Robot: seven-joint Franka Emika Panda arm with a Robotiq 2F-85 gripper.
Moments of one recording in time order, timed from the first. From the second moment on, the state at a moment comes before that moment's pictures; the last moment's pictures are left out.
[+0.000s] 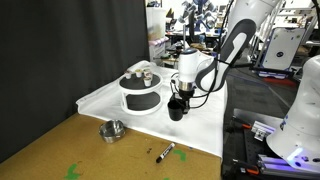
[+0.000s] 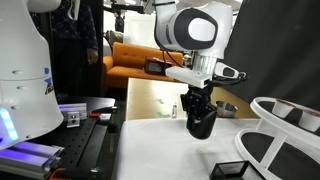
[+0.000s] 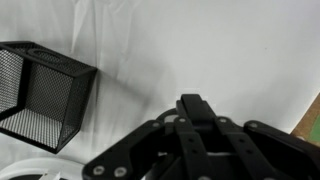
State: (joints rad) arm -0.03 0.21 -0.01 -2.53 -0.25 2.75 -0.25
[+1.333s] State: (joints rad) arm 0.00 0.25 0.10 -2.44 -0.28 2.83 -0.66
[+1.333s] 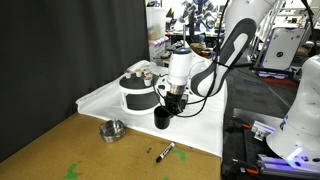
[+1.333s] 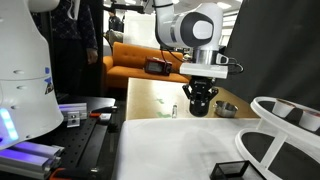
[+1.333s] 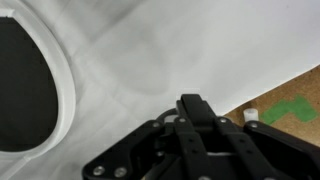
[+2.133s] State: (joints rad) arm 0.09 0.40 0.15 -2.23 -0.35 2.68 -0.70
